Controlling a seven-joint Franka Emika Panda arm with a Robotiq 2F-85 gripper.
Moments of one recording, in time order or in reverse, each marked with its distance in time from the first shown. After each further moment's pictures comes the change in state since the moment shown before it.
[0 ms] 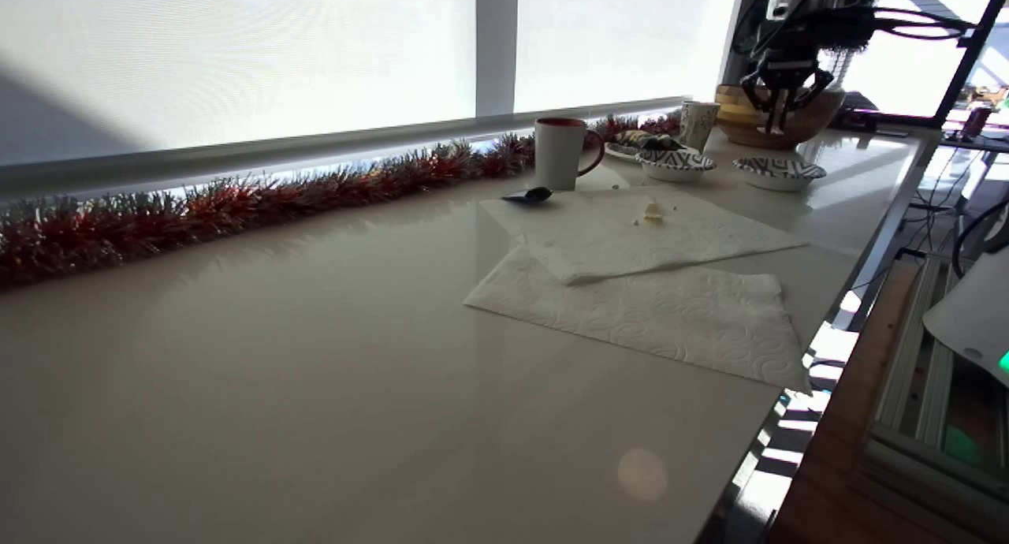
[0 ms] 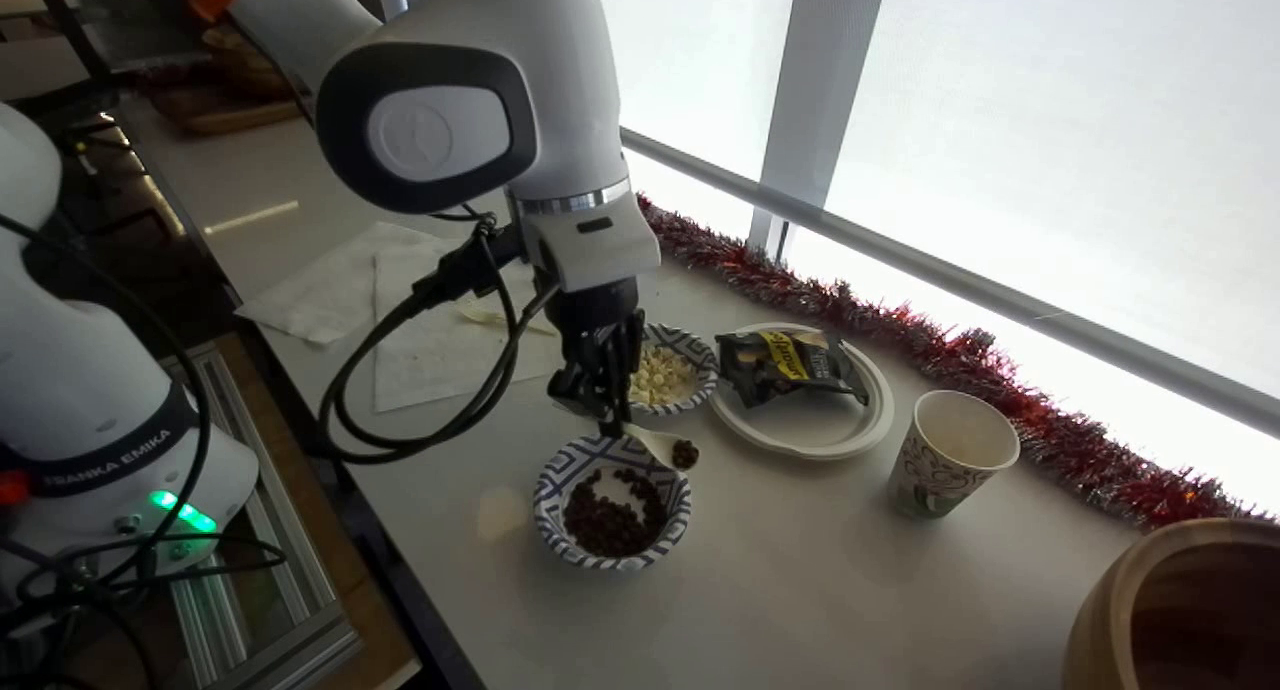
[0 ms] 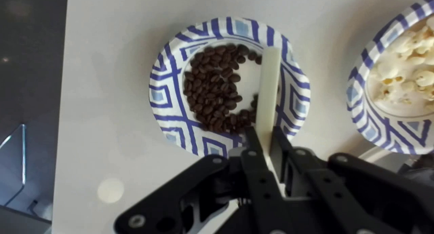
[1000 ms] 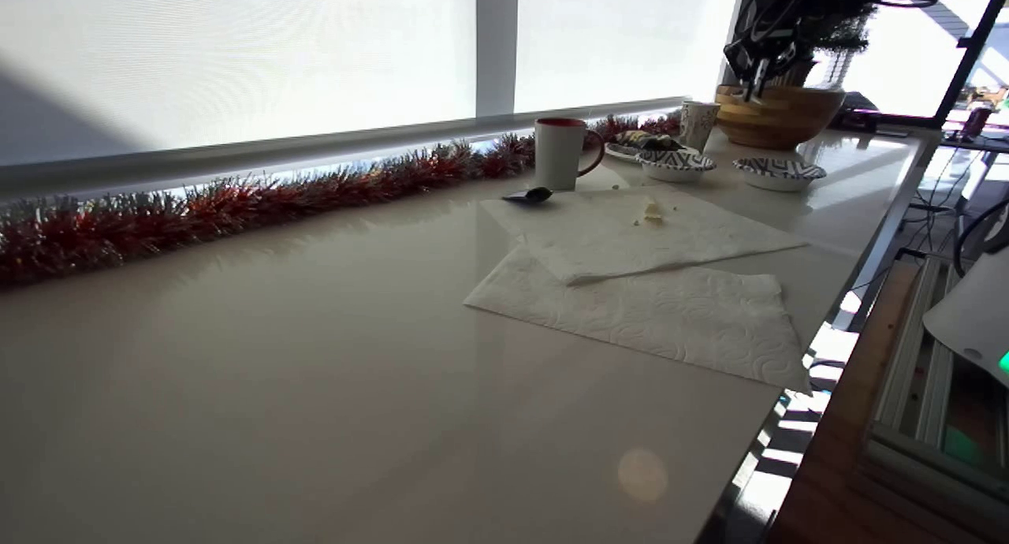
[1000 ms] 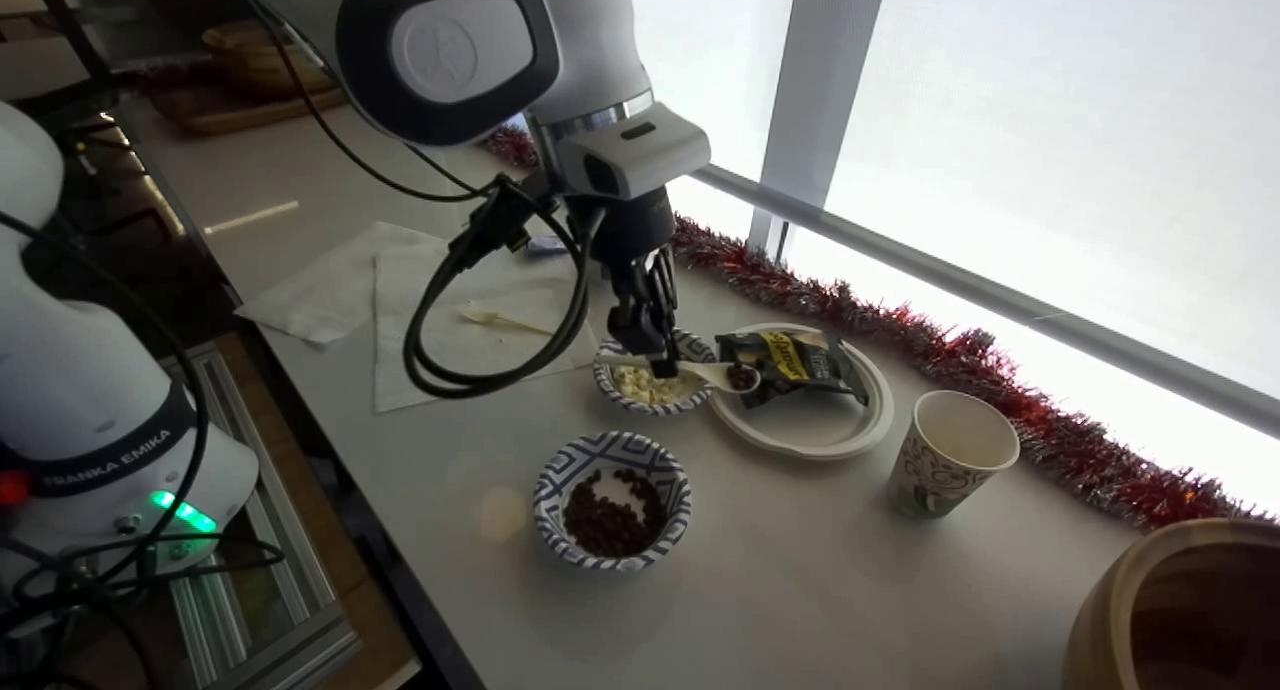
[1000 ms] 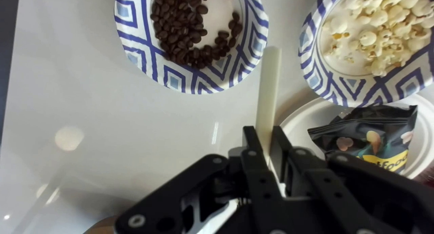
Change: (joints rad) arm -0.015 -0.031 0.067 0.064 -0.028 0.031 -0.131
